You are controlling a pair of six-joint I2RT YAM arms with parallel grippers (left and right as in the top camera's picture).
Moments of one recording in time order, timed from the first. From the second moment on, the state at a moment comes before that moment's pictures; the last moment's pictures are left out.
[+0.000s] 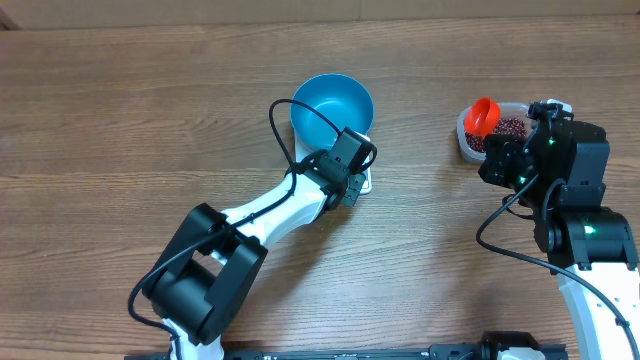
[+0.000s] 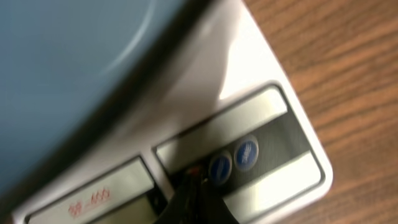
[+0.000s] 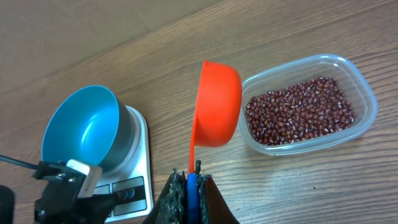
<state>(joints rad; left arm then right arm) -0.67 1.91 1.17 -0.34 -0.16 -0.17 -0.02 1.05 0.99 -0.61 -0.15 0.33</state>
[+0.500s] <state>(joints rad) -0.68 1.54 1.30 -0.50 -0.15 -0.10 -0.02 1.05 0.99 -0.63 -0.15 0.33</state>
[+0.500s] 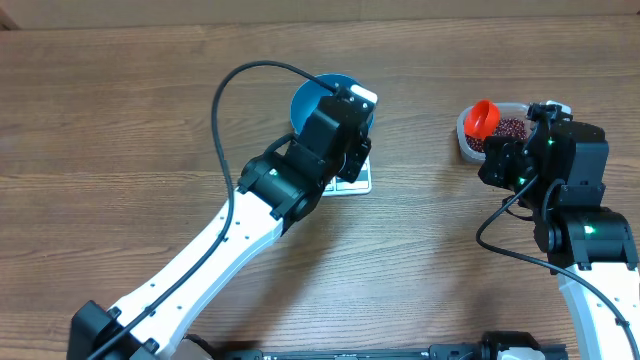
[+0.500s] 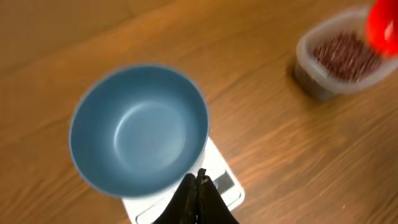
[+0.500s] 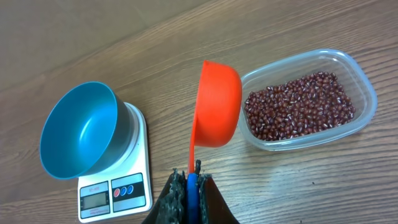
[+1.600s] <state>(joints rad) -0.68 1.98 1.29 -0.48 -0.16 -0.04 -0.02 1.05 0.99 -0.64 -0.15 0.30</state>
